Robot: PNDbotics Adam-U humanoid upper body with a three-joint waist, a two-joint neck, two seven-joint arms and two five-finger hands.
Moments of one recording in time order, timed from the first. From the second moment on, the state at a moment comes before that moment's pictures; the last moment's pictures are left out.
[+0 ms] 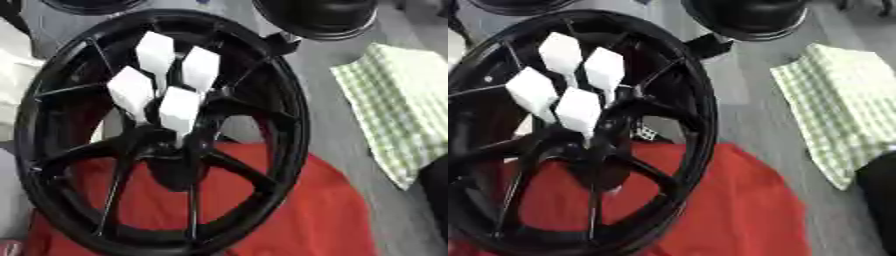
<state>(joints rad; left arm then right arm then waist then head) -0.58 0.78 0.07 -1.77 0.36 0.15 0.51 -1.04 -0.89 0.37 -1.79 0.08 -0.05 0.52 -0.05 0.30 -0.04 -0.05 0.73</state>
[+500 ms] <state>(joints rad) -0.58 0.80 0.07 -1.78 0.36 0.14 0.51 -1.14 -0.85 0.48 -1.76 0.19 -0.14 0.68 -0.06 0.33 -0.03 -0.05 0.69</state>
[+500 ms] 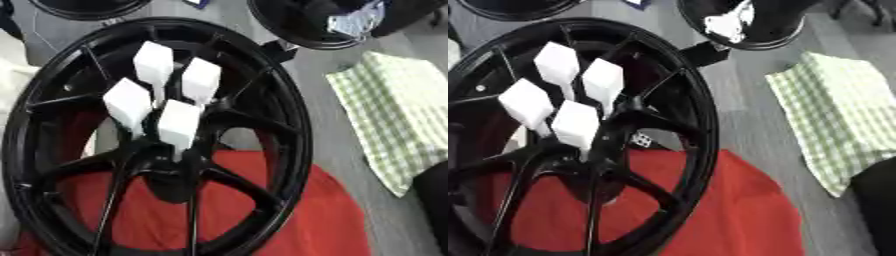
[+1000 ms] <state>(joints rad) -0.58 0.80 0.08 -1.78 0.36 0.14 0.51 -1.22 -0.77 0.53 -1.68 0.19 -0.18 0.84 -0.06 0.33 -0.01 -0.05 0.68</state>
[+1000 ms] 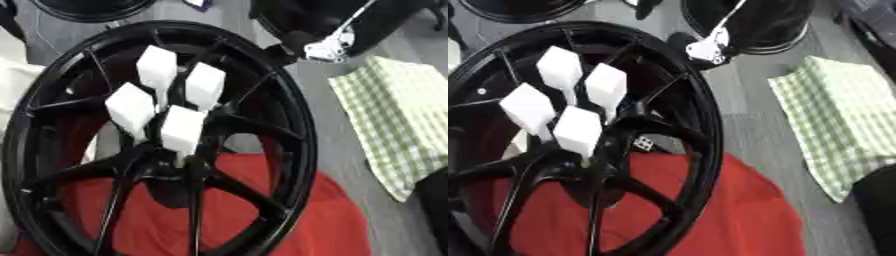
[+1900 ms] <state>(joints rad) -0.59 0.80 0.08 -1.78 0.36 0.14 0.51 -1.26 -0.66 0.60 -1.57 0.21 -0.27 0.86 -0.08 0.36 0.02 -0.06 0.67</state>
